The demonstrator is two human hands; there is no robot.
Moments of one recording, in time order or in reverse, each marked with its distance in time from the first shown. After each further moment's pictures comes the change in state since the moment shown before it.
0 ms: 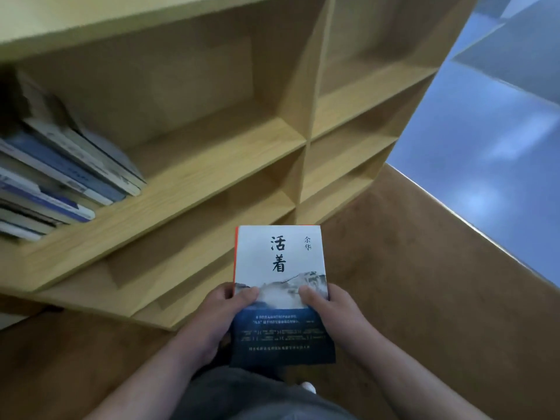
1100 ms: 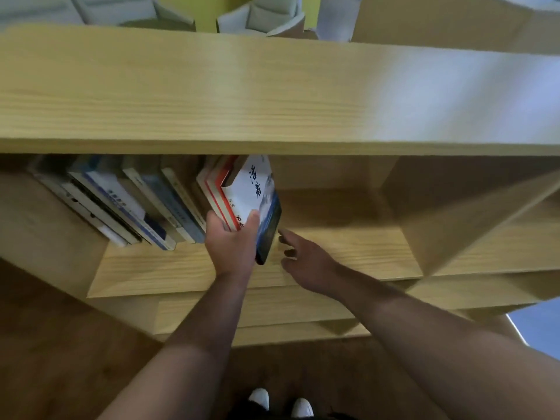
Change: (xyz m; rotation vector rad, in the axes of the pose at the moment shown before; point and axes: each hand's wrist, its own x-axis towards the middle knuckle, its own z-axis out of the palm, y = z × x) left_hand 0.152 0.207 -0.099 -0.369 1.233 0.644; right_hand 0.222 -0.285 0.137 -0.897 -0.548 -0.636
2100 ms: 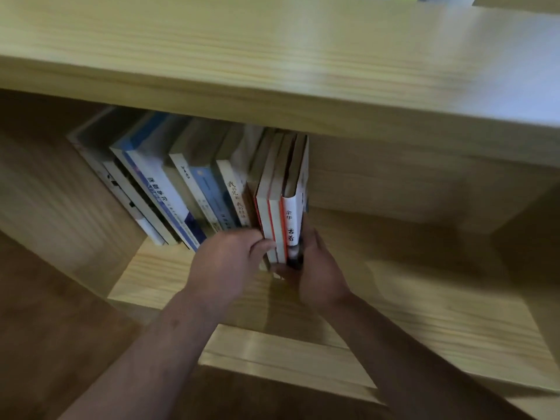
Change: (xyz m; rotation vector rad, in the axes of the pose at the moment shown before) left_hand 0.098 -0.046 -0.059 0.951 -0.333 0.549; right_hand 0.145 0.008 0.077 0.001 0.184 -0.341
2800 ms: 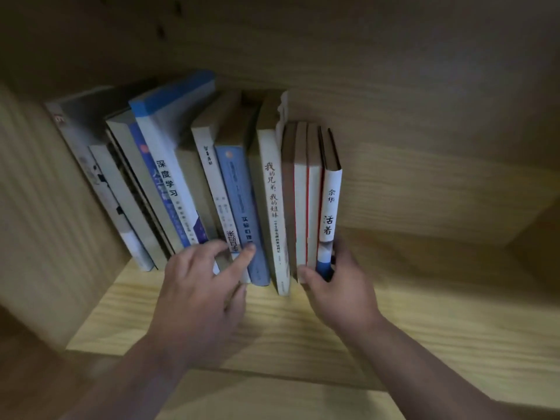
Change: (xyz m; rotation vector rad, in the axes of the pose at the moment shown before) left_hand -0.017 -0.119 0.057 0.213 0.341 0.324; right_hand 0.010 0.007 0.033 -0.104 0.331 0.133
